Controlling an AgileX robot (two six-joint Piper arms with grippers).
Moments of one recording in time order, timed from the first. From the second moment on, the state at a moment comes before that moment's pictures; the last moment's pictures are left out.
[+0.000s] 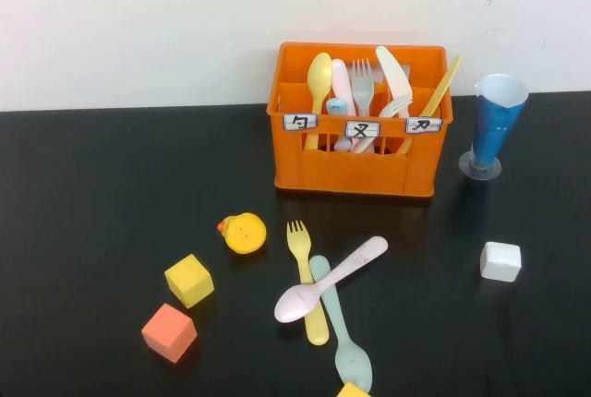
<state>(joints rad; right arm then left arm) 0.15 -0.01 0.03 -0.08 0.40 -0.01 -0.04 -0.01 0.02 -0.06 0.37 -0.06</state>
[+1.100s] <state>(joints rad) 0.15 -0.01 0.03 -0.08 0.40 -0.01 -0.04 -0.01 0.02 -0.06 0.37 -0.06</state>
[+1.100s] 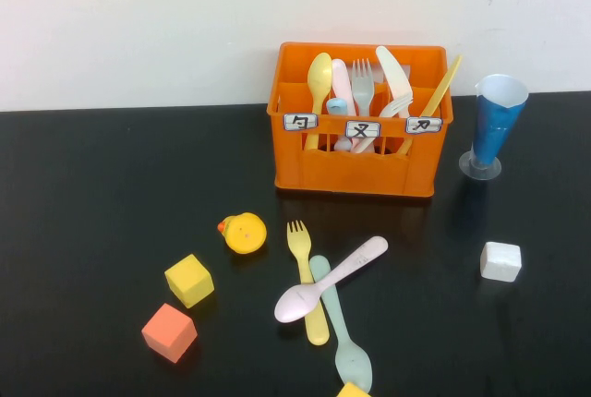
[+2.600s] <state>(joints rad) 0.18 0.95 -0.96 0.52 1.26 -1.22 -0.04 -0.01 0.02 -0.06 0.37 -0.06</state>
